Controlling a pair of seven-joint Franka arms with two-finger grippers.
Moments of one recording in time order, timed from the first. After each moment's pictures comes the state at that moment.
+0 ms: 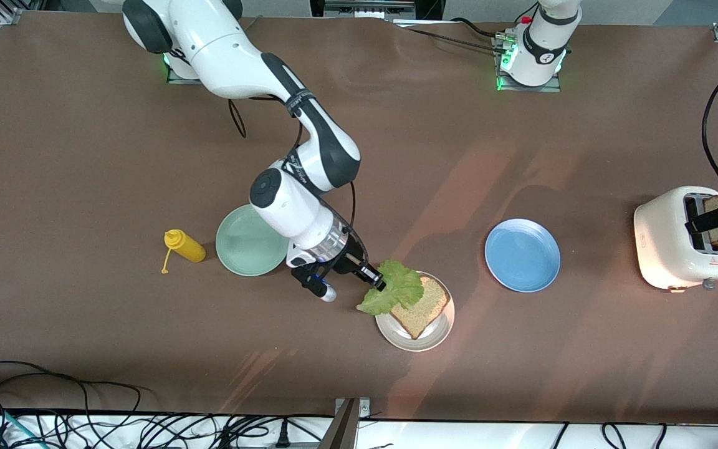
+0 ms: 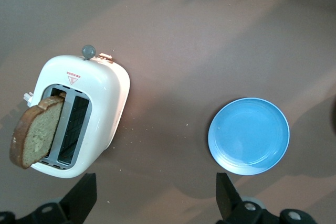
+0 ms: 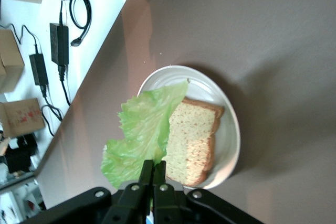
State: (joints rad) left arm 0.56 0.35 -0.47 -1.38 0.16 1.63 -0.20; right arm 0.73 1.04 -0.13 -0.97 0.63 2.63 0.95
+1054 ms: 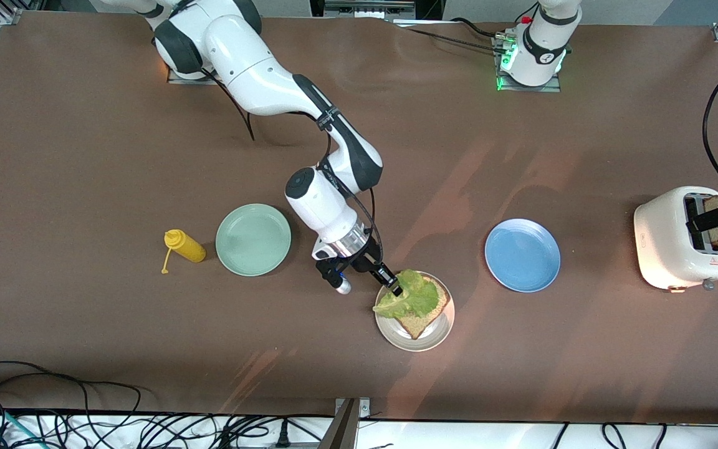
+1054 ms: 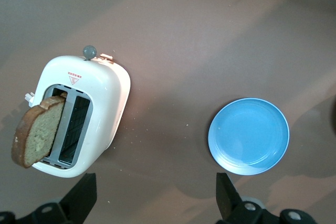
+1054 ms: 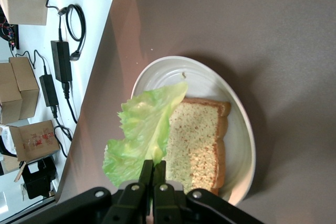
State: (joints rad) left arm 0.56 0.34 -0.47 -1.38 0.16 1.63 -0.20; right arm 0.78 1.20 -0.13 -0.89 0.63 2.83 1.07
